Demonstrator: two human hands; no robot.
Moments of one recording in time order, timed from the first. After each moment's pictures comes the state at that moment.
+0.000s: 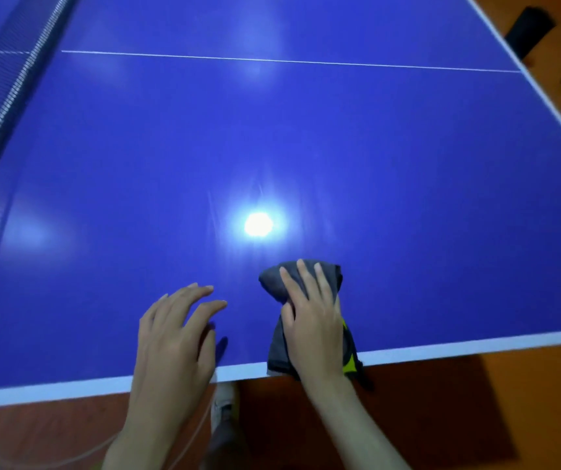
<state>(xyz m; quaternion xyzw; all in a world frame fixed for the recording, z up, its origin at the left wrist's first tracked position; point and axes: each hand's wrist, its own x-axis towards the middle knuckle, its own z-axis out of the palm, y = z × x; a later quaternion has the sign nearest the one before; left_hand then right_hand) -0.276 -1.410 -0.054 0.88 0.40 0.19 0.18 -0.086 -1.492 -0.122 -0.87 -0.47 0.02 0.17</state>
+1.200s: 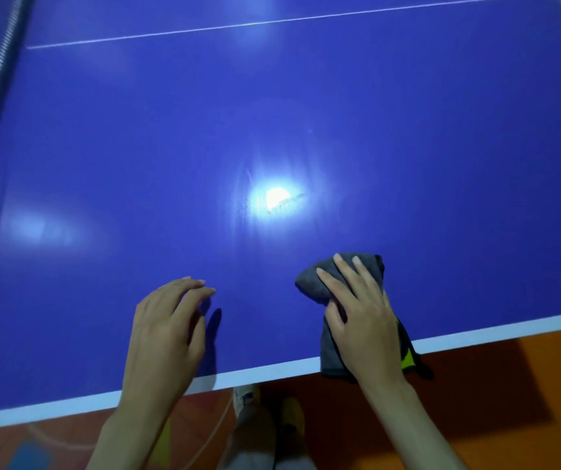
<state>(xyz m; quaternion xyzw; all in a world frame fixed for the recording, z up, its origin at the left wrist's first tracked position) -0.266 -1.374 -0.064 0.90 0.40 0.11 0.16 -0.029 -1.539 -0.117 -0.86 -0.45 0.08 0.23</state>
